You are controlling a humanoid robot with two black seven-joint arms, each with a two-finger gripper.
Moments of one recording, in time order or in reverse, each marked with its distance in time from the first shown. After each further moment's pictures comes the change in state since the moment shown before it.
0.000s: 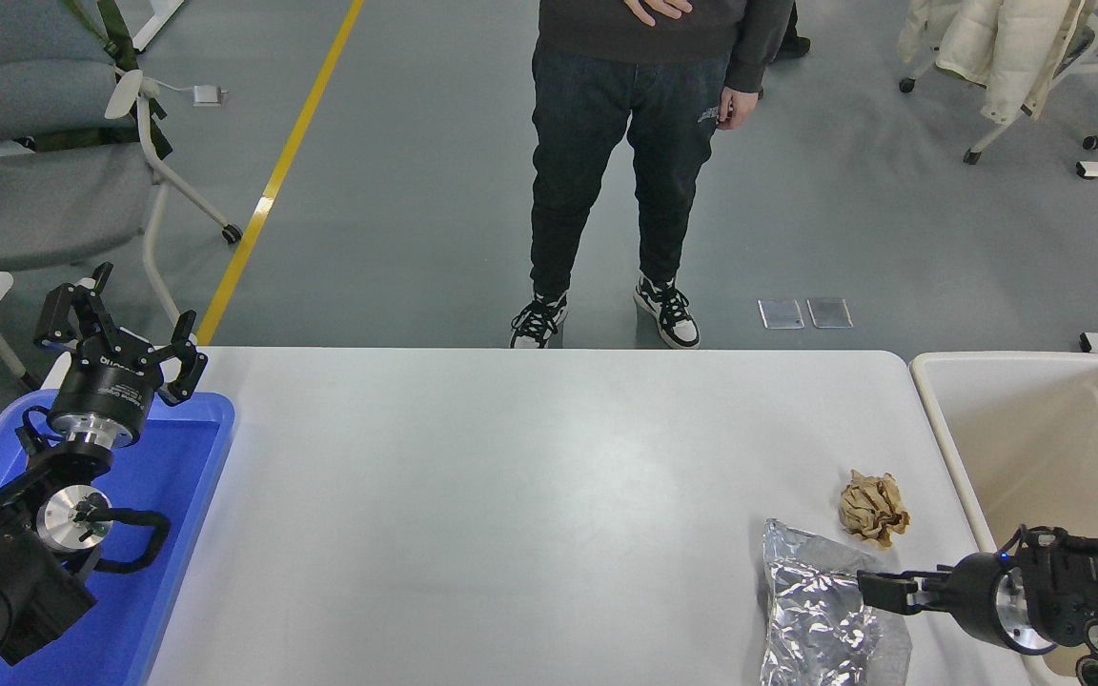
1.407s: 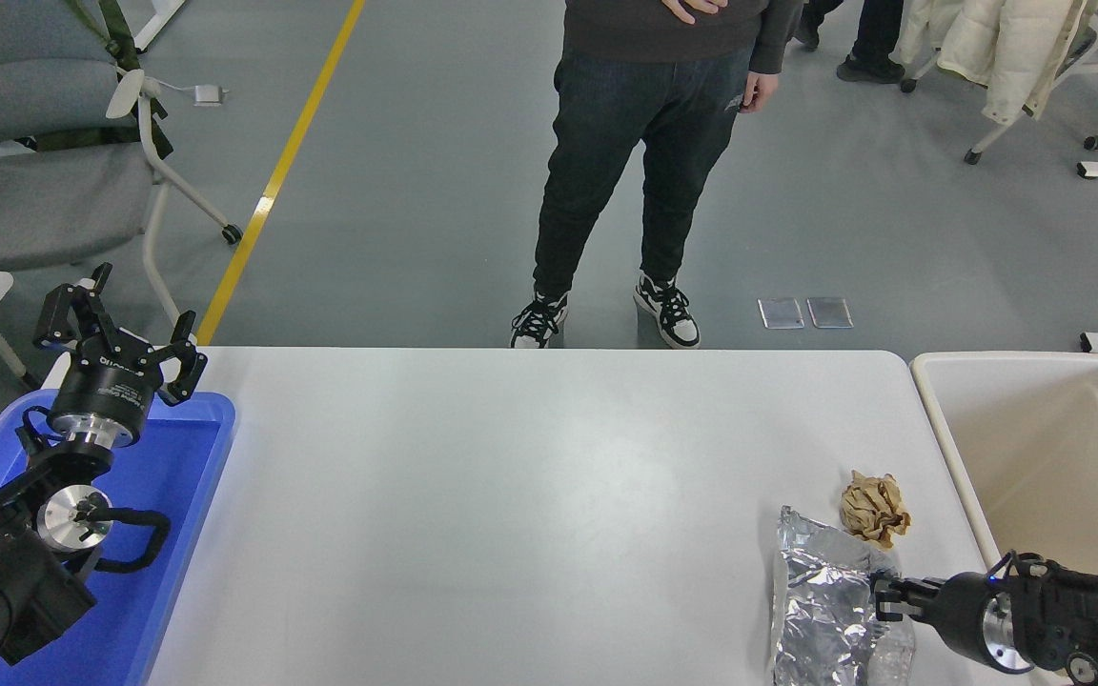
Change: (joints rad) left arm 0.000 0.000 0.000 0.000 0.000 0.000 0.000; right arm -0.039 0.022 0.016 -0.056 0.009 -0.117 0.099
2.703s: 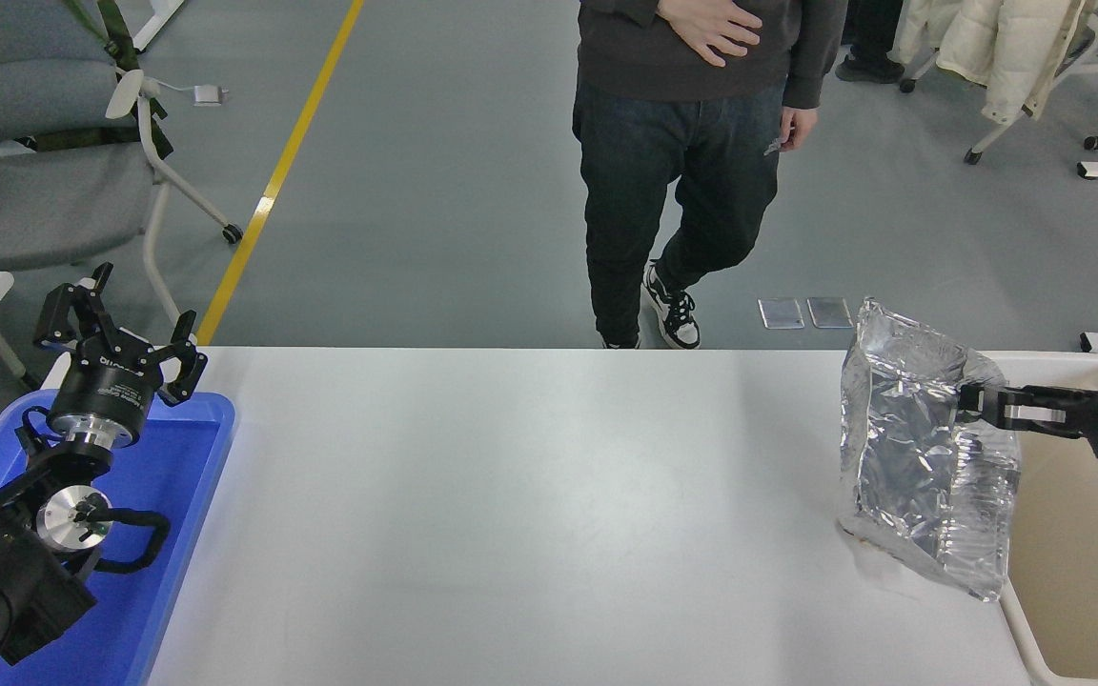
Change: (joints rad) left arm 0.000 0.000 0.000 0.000 0.000 -0.001 0.000; right arm 0.309 -0.484 0.221 0.376 0.251 0.332 0.012
